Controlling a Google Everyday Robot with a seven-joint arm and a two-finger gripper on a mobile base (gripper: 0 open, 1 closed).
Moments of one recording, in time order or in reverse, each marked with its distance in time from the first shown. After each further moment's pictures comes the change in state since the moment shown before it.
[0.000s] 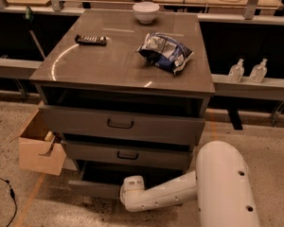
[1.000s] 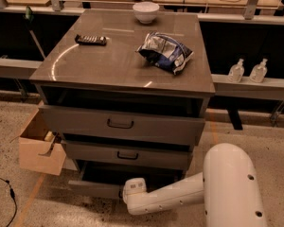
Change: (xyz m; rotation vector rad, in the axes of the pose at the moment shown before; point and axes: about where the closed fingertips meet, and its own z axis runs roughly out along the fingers) arm 0.014 -0.012 -0.014 0.073 0.033 0.003
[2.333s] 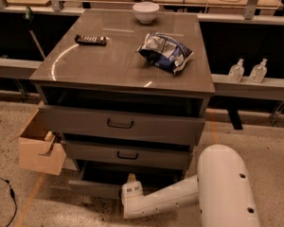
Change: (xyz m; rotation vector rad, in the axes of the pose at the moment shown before) arm 0.002 0.013 0.015 0.002 0.039 0.010
